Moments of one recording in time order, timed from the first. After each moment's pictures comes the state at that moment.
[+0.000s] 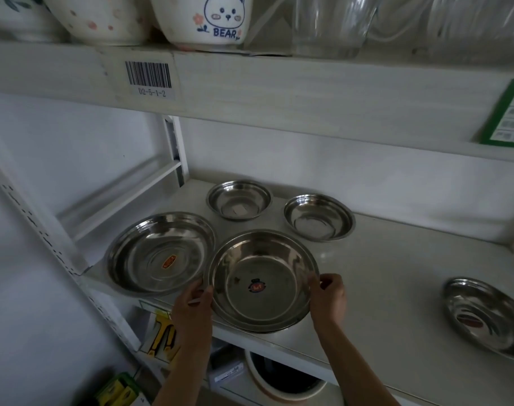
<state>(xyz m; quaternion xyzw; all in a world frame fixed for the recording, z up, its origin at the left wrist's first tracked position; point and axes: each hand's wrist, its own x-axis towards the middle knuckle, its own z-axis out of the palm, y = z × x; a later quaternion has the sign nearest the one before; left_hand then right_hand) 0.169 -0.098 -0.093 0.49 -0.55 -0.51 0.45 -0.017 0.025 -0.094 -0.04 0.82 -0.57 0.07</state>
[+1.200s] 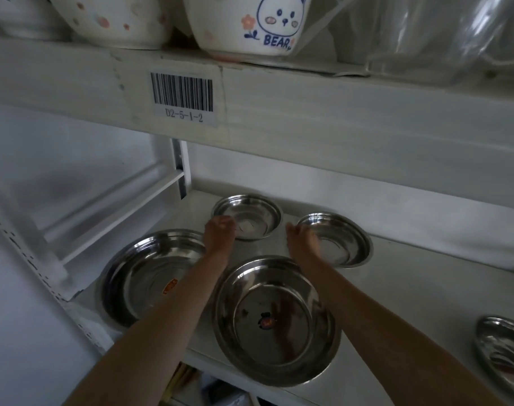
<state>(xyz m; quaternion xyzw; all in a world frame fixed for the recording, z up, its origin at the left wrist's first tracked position) 0.034 -0.267 -0.033 0.44 -0.59 -0.57 0.36 -0.082 -0.131 -0.017 -0.21 0.86 -0.44 0.13</state>
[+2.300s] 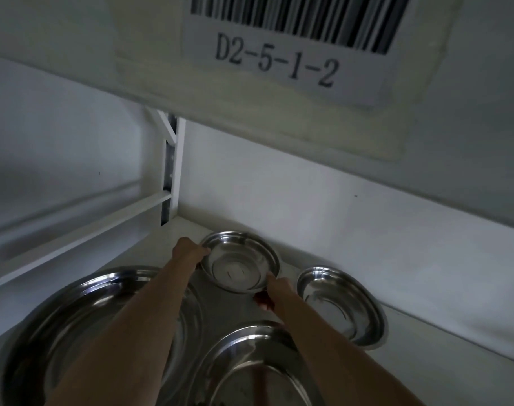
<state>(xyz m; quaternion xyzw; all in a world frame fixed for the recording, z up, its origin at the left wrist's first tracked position) -0.019 -0.405 -0.068 0.54 -0.64 -0.51 0.21 -0.147 -0.235 -0.092 -0.06 0.79 -0.51 0.35</state>
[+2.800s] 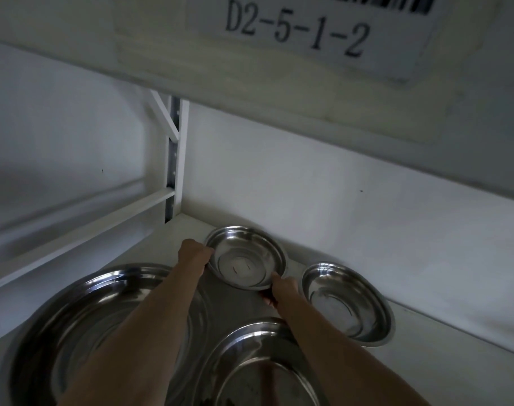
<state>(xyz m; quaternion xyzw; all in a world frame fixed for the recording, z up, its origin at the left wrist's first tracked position) -0.021 -0.396 -0.079 0.56 -0.57 -0.55 0.25 -0.155 -0.244 -0.118 -0.05 0.77 -0.56 0.32</state>
